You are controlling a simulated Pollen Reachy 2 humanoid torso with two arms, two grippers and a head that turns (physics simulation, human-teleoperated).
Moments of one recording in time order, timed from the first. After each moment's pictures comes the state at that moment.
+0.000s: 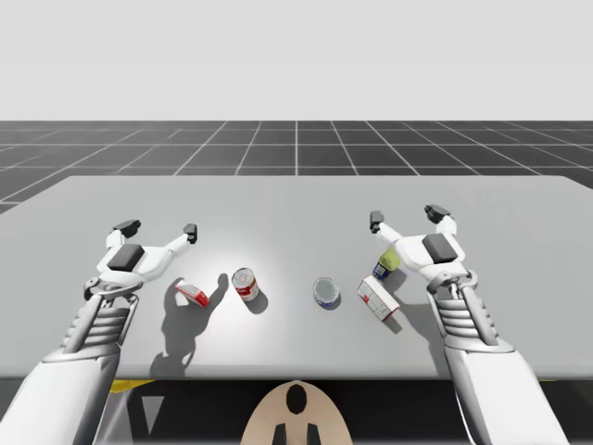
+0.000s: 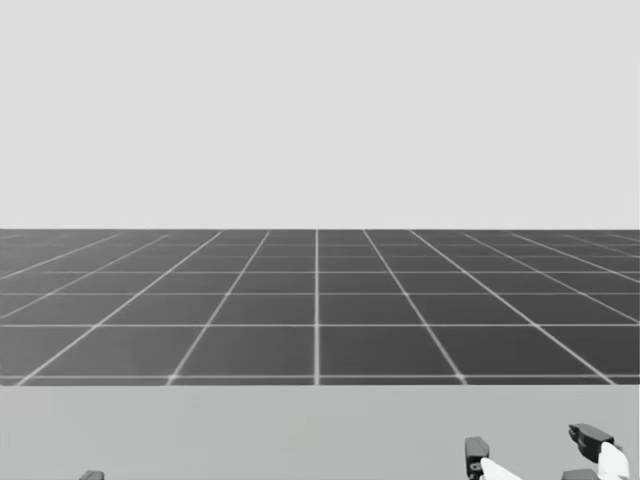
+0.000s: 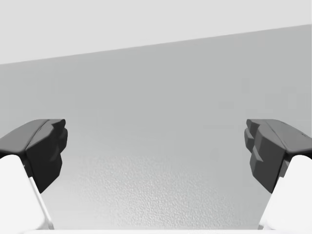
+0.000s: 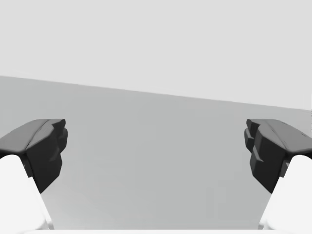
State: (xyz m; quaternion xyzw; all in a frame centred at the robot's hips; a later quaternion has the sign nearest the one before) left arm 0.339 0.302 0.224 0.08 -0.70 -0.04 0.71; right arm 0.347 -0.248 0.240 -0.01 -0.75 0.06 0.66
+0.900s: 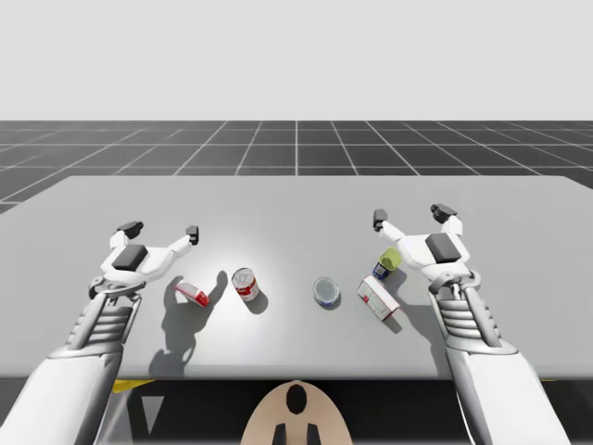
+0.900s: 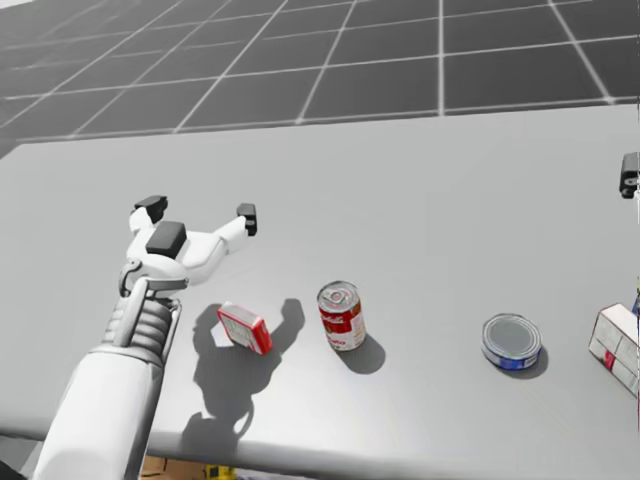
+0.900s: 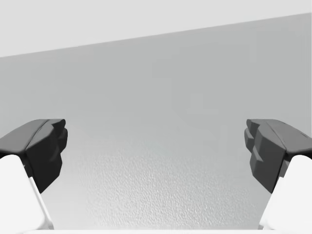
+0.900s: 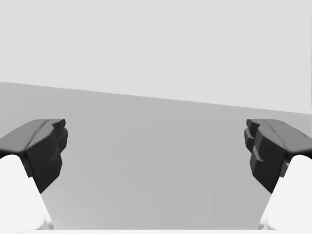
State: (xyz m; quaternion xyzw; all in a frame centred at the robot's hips) left arm 0.343 0.302 0.218 0.08 -0.69 -0.04 0.72; right arm 0.345 -0.248 0.242 -0.03 -0.75 0.04 0.66
